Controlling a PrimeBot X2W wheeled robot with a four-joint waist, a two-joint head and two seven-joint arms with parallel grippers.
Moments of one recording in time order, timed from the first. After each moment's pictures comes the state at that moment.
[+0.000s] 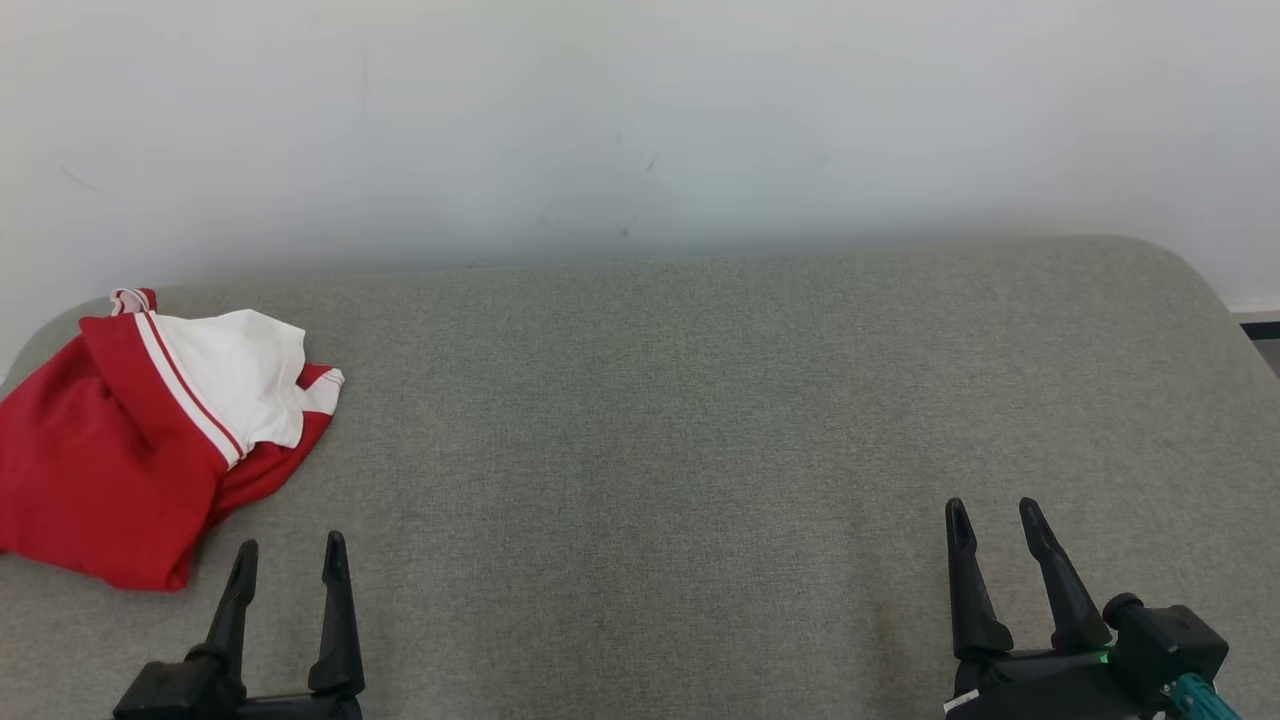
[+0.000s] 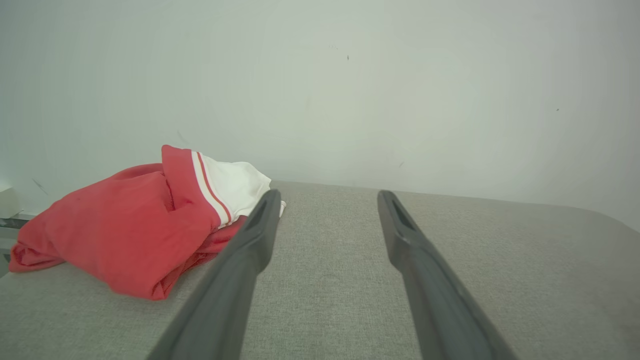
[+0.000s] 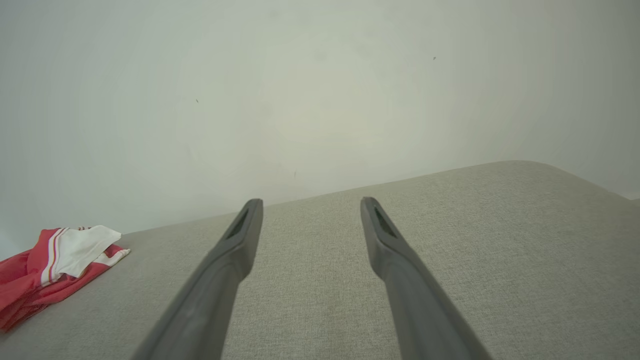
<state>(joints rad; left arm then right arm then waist) 0.01 0.06 0.03 0.06 -0.18 -0.02 -0.23 -0.02 -0.05 0.05 0.14 0.29 0.13 -0.23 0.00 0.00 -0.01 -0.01</state>
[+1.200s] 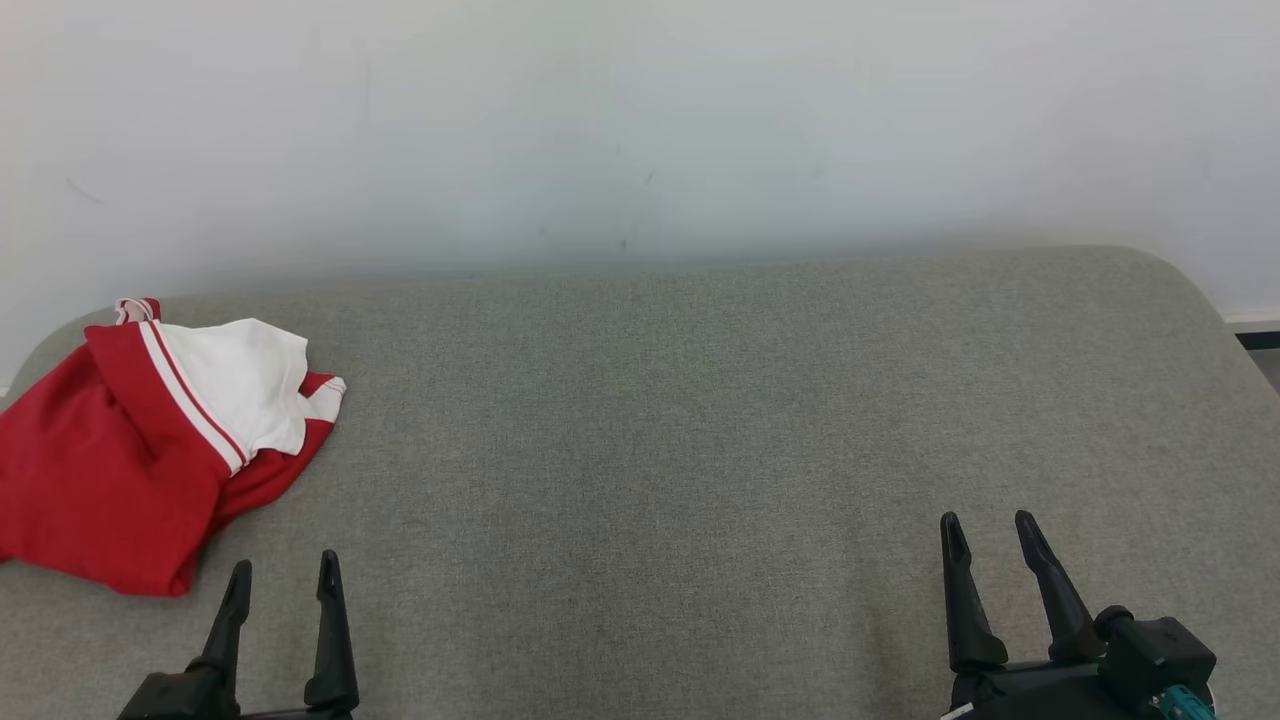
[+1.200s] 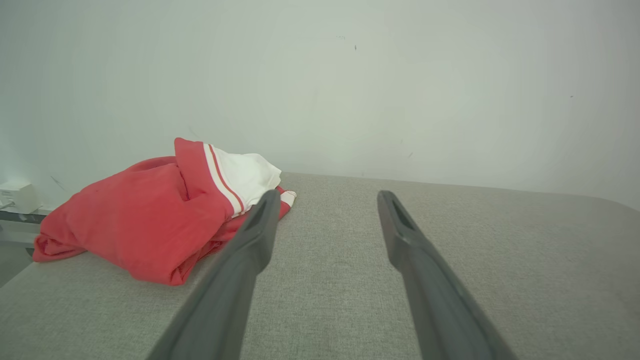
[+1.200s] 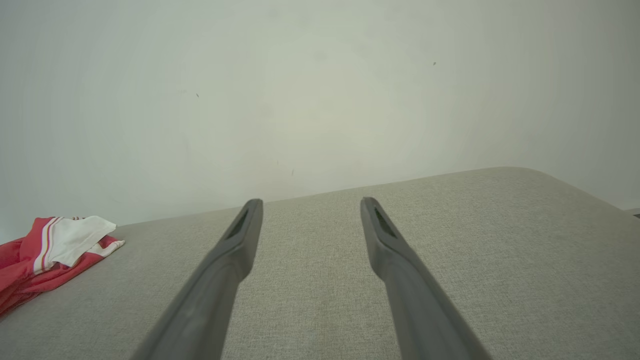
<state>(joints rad) 0.03 0.06 0.04 0.08 -0.15 -0.01 -0.22 -0.01 -0.05 0.05 0.17 0.24 0.13 -0.26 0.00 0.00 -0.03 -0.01</state>
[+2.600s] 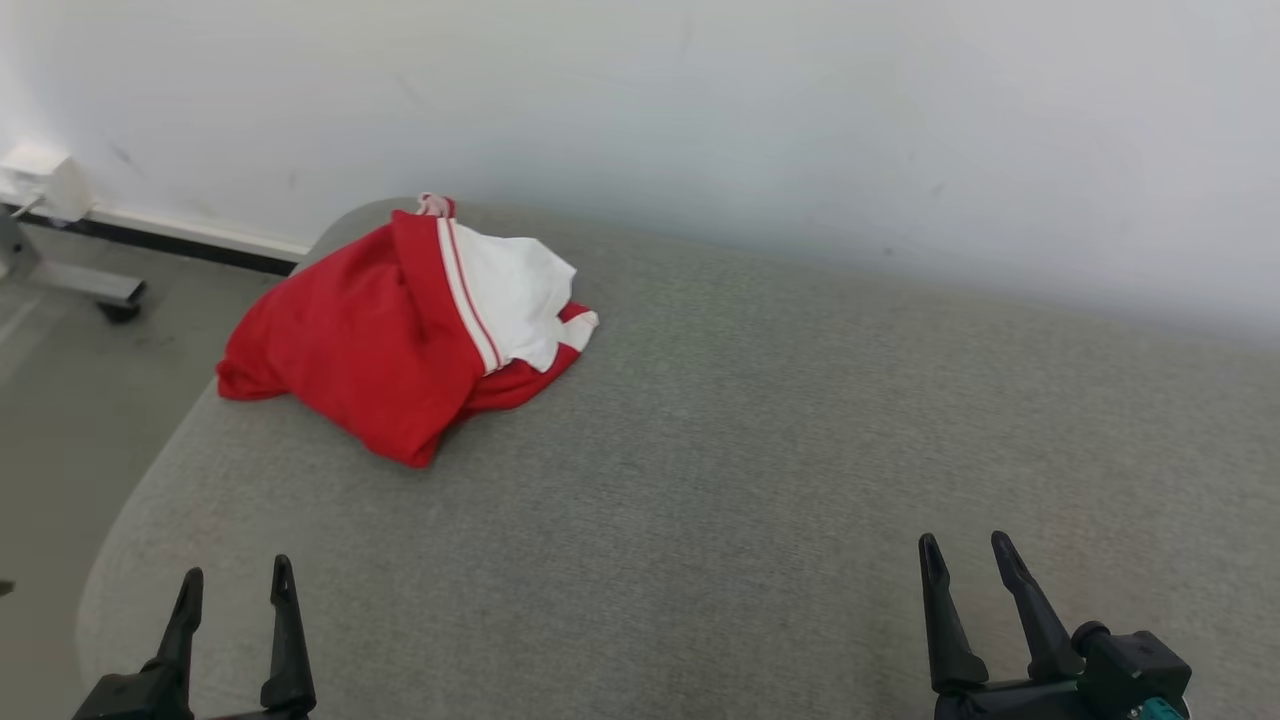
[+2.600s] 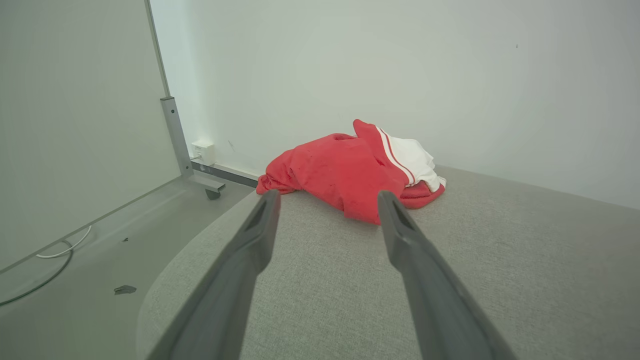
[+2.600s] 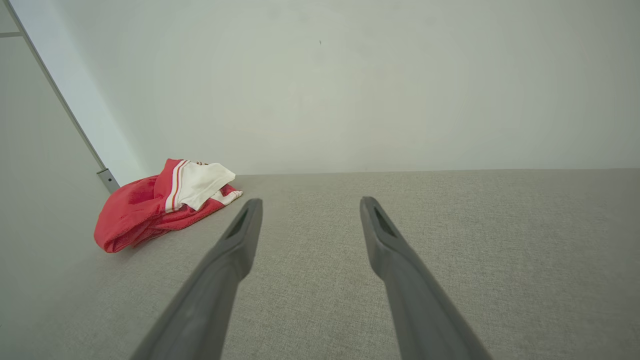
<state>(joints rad) 0.03 0.12 0.05 0.07 -0.18 0.04 -0.19 0.00 -0.05 0.09 0.19 0.26 0.13 -0.26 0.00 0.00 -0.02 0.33</state>
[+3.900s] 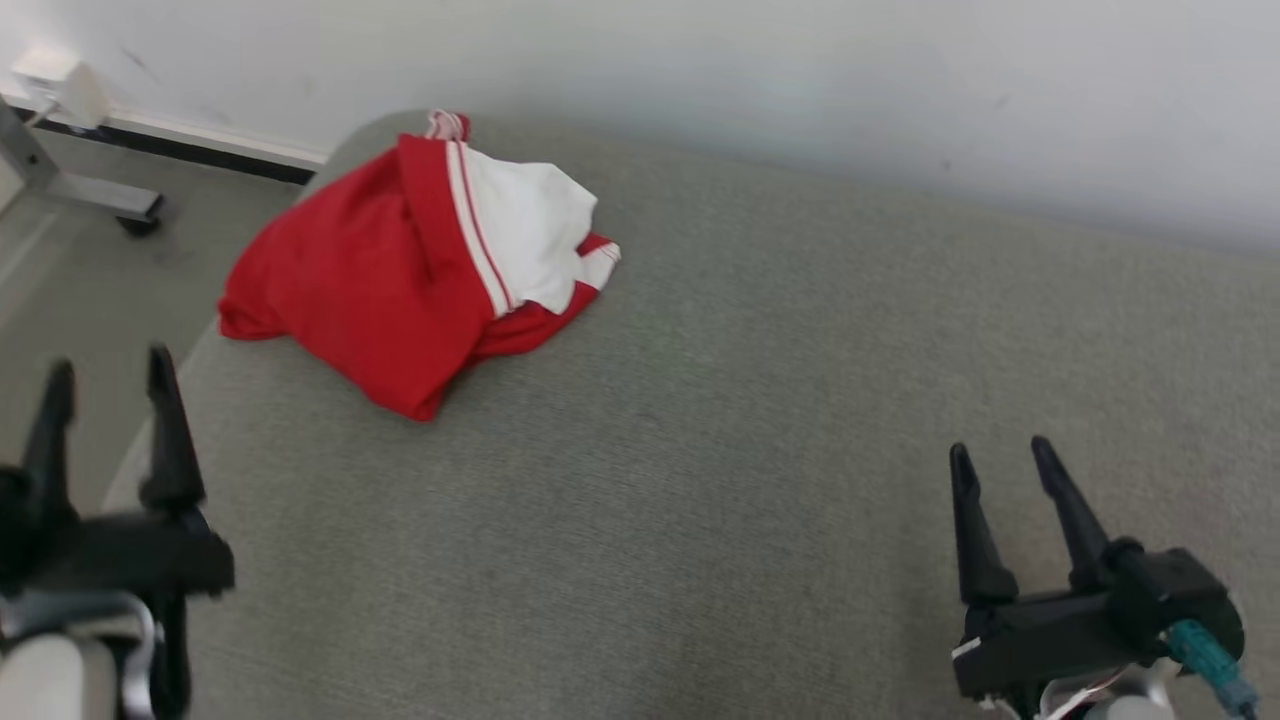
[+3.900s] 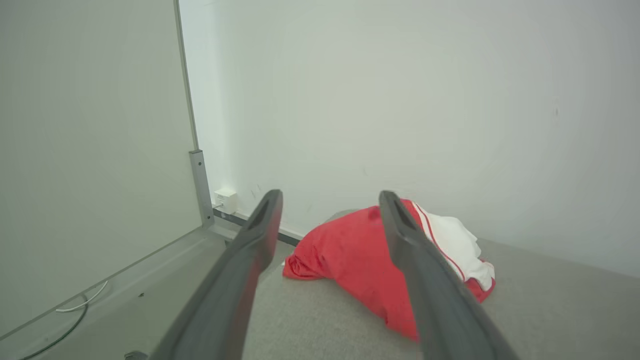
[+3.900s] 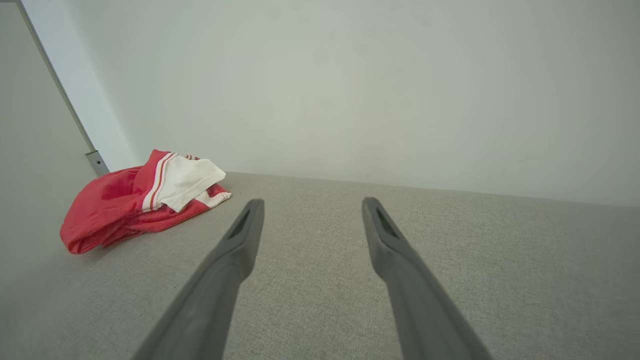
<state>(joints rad) -0.25 0.21 0.11 0.13 -0.29 0.01 -0.19 -0.08 -0.05 0.02 0.11 0.14 0.13 -0.20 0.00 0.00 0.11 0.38</state>
